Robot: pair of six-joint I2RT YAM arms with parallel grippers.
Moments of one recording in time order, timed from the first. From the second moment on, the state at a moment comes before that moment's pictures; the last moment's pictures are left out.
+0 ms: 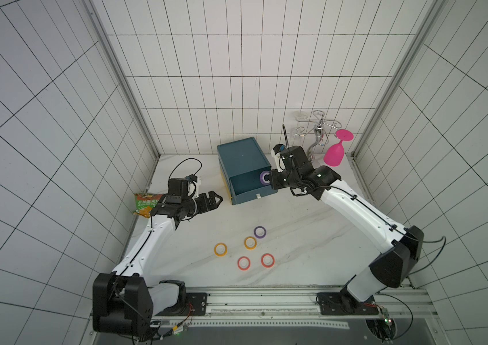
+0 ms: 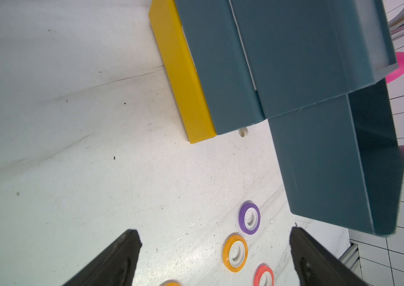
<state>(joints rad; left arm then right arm) -0.08 1.21 0.89 -0.49 0.49 -0.42 0.76 1.65 1.67 -0.75 0.06 0.29</state>
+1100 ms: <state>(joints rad) -0.08 1.21 0.89 -0.49 0.49 -0.42 0.82 1.39 1.23 -0.77 -0.08 0.34</state>
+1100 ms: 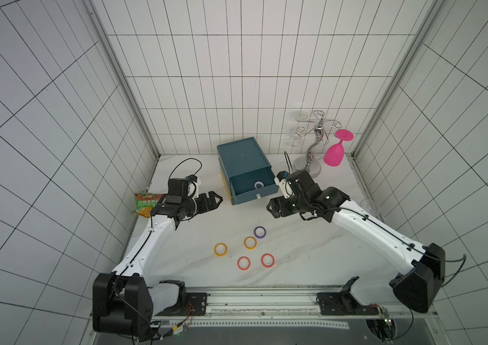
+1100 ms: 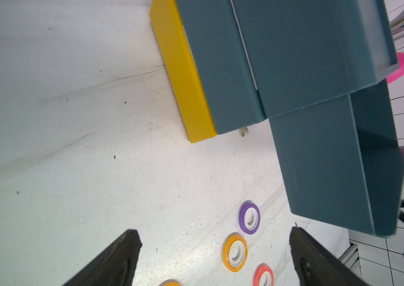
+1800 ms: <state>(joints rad) -0.08 1.21 0.89 -0.49 0.49 -0.42 0.95 1.55 0.90 -0.38 0.10 0.51</state>
